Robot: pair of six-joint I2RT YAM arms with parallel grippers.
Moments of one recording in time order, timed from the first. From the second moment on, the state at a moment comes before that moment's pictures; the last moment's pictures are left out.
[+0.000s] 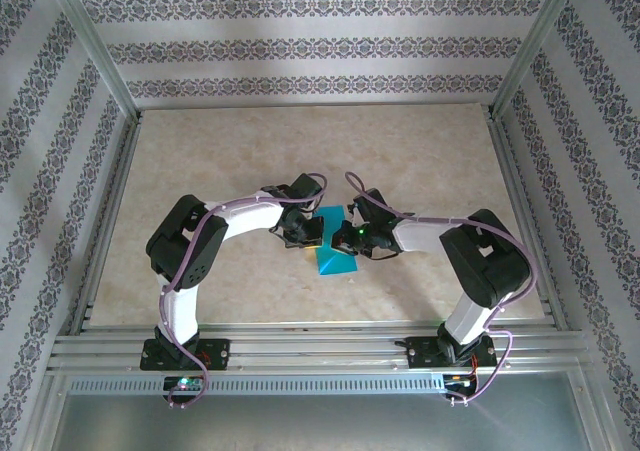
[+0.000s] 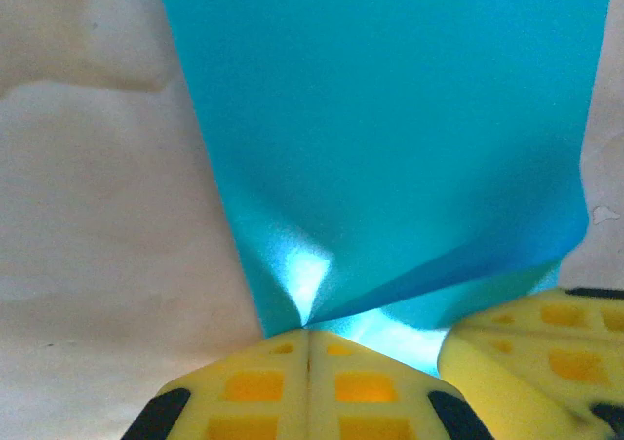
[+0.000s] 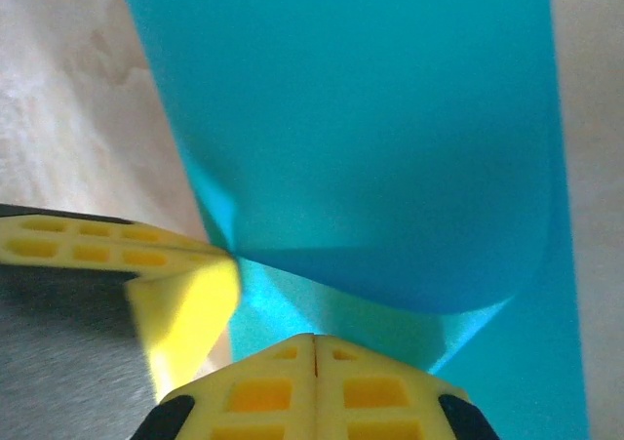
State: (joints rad) left arm -0.64 1.95 1.23 -0.55 0.30 -0.72; right arm 0.54 1.71 0.75 -0.06 -0.49 0.86
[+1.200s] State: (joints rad) left arm -0.65 1.96 1.26 -0.59 0.27 -0.69; right arm 0.47 1.64 0.67 -0.03 -0.42 0.93
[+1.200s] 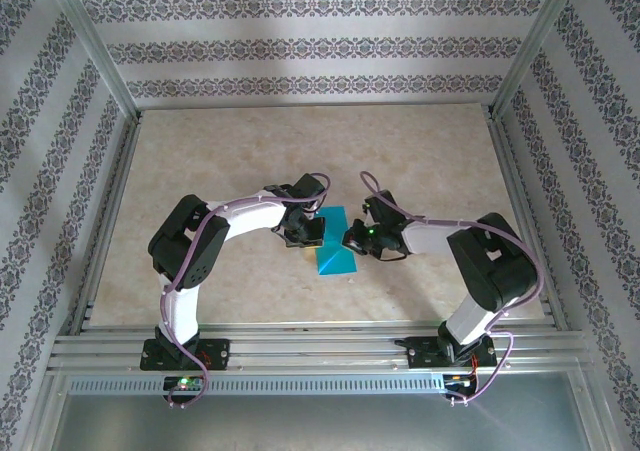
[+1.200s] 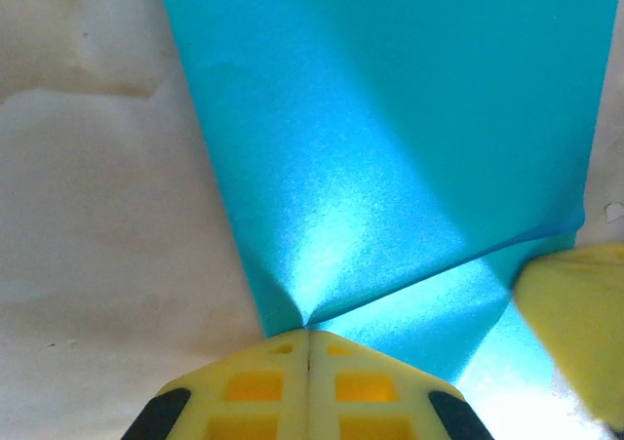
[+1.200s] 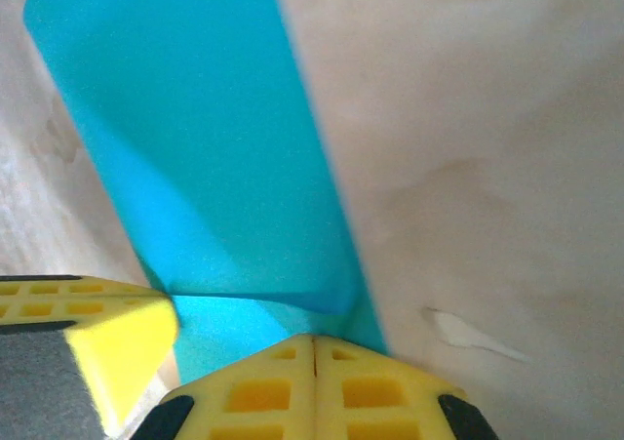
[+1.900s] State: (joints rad) left arm -0.65 1.99 1.32 -0.63 0.26 -0.59; right arm 0.53 1.65 0.74 -0.05 -0.40 0.89
